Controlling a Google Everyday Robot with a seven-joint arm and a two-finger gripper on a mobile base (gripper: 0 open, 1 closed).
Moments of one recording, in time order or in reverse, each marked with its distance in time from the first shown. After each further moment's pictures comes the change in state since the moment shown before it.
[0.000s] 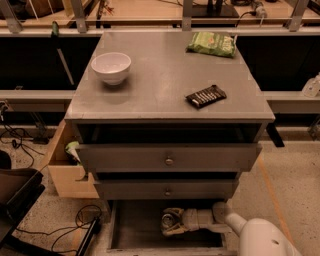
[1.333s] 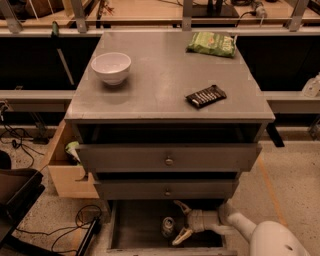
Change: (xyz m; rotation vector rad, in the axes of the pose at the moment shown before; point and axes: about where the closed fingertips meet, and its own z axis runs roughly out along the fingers) arm -0.004 0.002 -0.026 0.043 0.026 0.004
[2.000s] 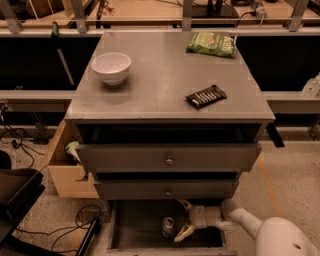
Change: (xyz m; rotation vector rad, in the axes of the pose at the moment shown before) arm -0.022 -0.005 -0.016 -0.006 0.015 0.039
